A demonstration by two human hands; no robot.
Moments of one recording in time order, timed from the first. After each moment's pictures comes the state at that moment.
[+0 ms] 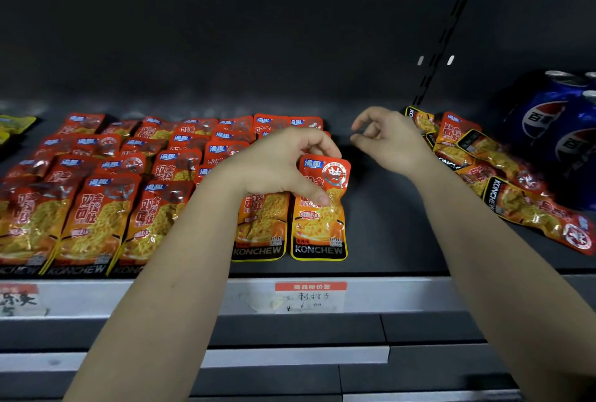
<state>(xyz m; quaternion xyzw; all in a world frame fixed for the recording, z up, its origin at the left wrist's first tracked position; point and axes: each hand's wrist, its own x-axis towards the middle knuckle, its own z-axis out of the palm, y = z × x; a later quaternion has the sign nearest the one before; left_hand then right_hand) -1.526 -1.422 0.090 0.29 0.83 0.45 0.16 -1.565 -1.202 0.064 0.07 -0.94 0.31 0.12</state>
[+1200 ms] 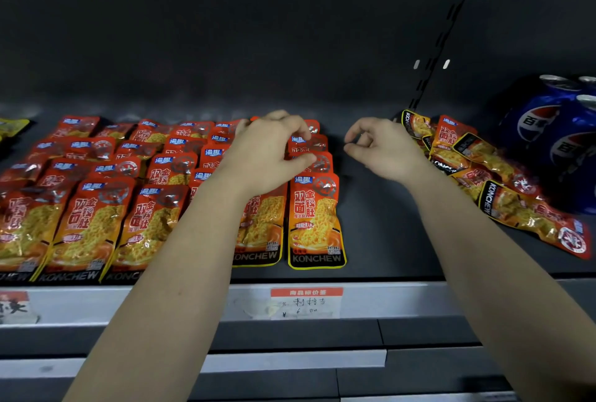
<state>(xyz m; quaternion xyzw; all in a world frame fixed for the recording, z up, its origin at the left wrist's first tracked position) -1.544 -1.424 0.074 0.24 0.93 0.23 -0.15 -1.565 -1.204 0.061 0.09 -0.94 0.31 0.09</state>
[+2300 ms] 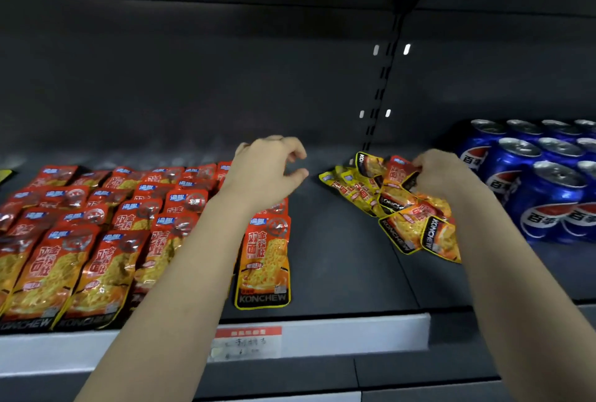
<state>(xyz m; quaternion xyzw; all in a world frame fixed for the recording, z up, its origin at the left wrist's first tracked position) -1.553 -1.360 0.109 0.22 0.93 0.23 -0.17 -1.561 -1.068 0.099 -0.15 -0.98 0.10 0.04</state>
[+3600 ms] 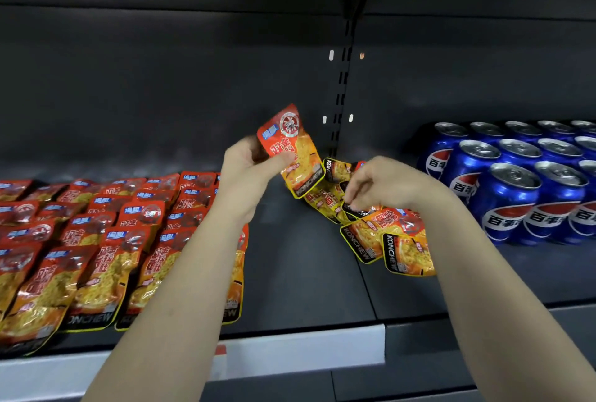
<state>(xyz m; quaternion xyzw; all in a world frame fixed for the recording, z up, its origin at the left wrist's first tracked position) -1.560 -1.303 0.091 0.14 0.63 0.76 -0.09 -1.538 -1.080 0.121 0.08 -0.95 0.28 -0.09</state>
